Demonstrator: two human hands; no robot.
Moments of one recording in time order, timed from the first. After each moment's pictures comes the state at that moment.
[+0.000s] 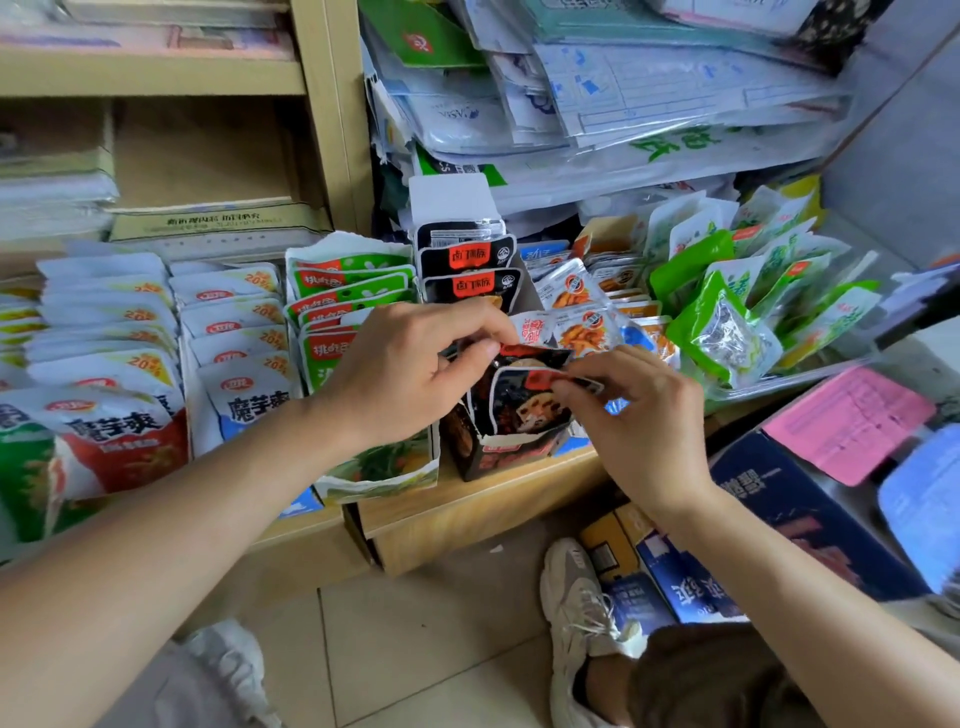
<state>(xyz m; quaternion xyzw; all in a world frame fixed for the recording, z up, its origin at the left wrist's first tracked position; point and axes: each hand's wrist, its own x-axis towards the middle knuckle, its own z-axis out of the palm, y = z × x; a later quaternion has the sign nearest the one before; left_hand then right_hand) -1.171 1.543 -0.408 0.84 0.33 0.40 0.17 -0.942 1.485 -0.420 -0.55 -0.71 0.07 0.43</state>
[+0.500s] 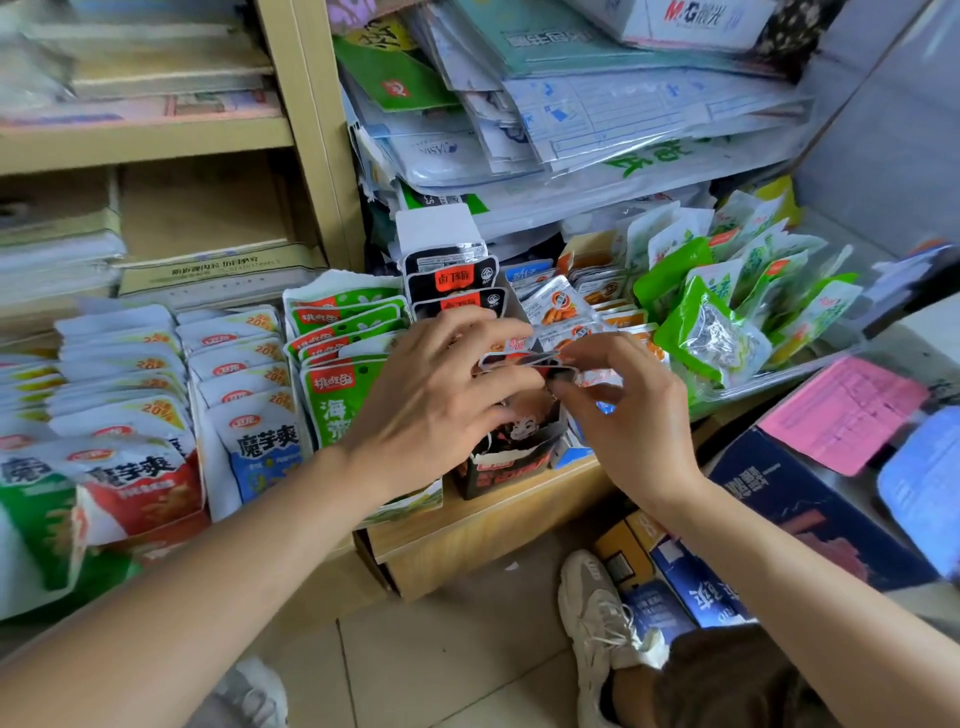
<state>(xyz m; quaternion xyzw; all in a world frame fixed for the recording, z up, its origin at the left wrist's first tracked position) -1.154 1.535 -0.414 0.90 0.30 0.31 -0.08 -0.945 1.491 -0.419 -0.55 -0.67 0.13 0.48</state>
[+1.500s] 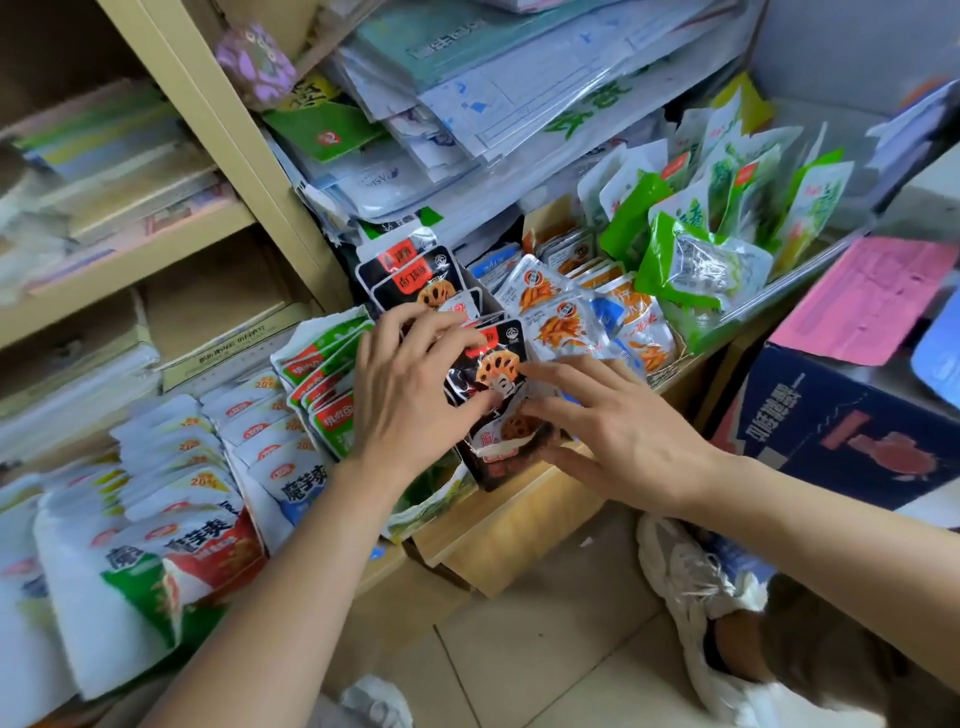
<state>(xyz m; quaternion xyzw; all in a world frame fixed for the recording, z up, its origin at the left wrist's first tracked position) -1.154 1.549 -0.414 0.86 0.43 0.24 -0.10 -0.935 1.462 -0.444 -0.48 -0.85 -0.02 0.23</state>
